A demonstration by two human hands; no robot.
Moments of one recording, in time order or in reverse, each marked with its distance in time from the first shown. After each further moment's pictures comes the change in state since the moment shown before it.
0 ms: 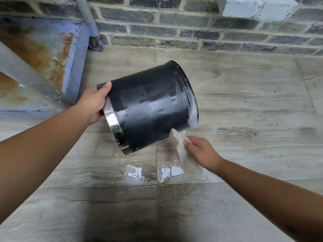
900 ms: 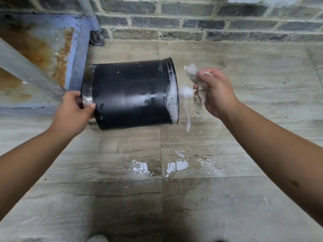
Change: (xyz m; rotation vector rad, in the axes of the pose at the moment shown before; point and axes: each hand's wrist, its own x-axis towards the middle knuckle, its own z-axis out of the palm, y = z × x) left_hand -0.037 -0.028 -0.064 0.739 0.201 0.284; right_hand 0.075 -0.102 -0.057 0.745 0.258 -0.064
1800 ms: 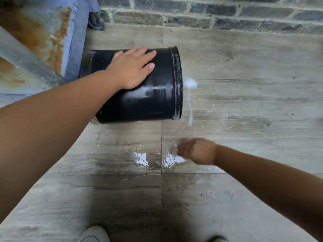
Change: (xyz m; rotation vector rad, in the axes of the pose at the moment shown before) left_hand 0.082 0.099 0.081 0.690 -0.251 0.660; right_hand -0.071 0.132 -0.046 -1.734 -1.119 -0.528
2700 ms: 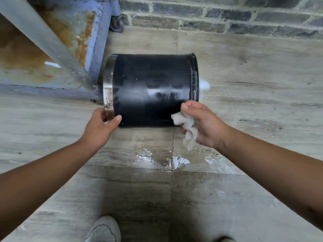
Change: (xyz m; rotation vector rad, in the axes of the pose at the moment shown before) left_hand -0.199 -0.031 0.072 -0.949 0.149 -0.750; right_hand 0.046 -0.033 -0.100 2.054 0.521 0.251
